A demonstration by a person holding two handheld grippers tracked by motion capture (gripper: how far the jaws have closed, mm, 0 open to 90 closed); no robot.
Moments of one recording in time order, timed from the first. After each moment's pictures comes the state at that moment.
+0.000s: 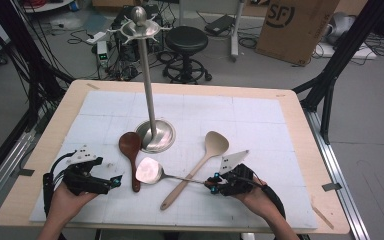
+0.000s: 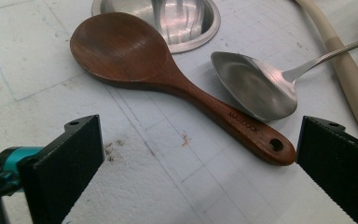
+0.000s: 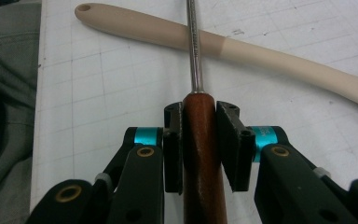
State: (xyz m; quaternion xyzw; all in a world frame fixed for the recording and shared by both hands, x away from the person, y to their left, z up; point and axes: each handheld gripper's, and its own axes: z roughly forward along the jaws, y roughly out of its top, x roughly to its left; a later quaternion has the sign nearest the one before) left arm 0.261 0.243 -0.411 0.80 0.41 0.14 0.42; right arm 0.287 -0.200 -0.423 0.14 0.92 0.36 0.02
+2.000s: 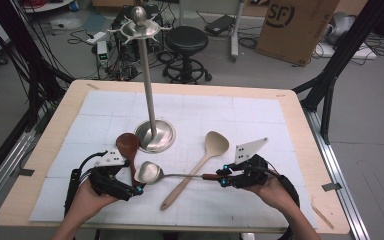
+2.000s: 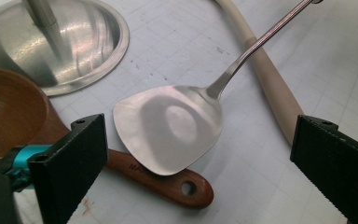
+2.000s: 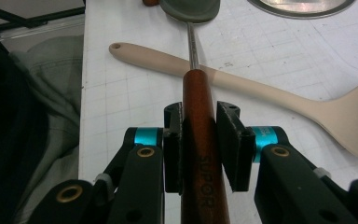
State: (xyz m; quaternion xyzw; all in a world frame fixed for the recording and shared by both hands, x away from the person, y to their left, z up) left arm 0.265 0.181 -0.404 0.84 0.31 0.09 0.43; right arm 0.293 -0.226 -0.380 0.13 0.91 0.40 0.00
